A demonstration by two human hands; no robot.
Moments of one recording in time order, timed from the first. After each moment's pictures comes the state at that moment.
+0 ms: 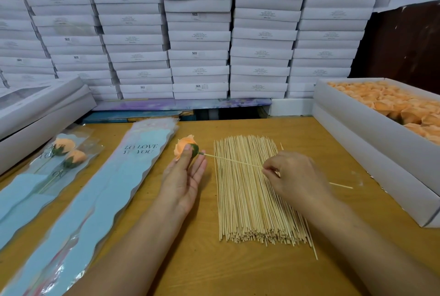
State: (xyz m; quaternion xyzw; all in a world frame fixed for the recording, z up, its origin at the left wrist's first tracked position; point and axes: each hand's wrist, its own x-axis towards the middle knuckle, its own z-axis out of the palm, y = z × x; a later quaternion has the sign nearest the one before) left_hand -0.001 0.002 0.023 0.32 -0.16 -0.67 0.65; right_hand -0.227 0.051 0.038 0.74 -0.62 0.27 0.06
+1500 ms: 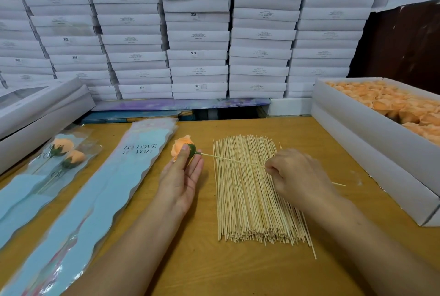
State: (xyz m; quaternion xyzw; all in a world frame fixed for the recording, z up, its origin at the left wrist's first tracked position) left_hand 0.001 0.001 0.024 0.33 -0.15 -0.67 0.65; right_hand -0.233 0.054 0.044 0.76 -0.62 0.19 0.10
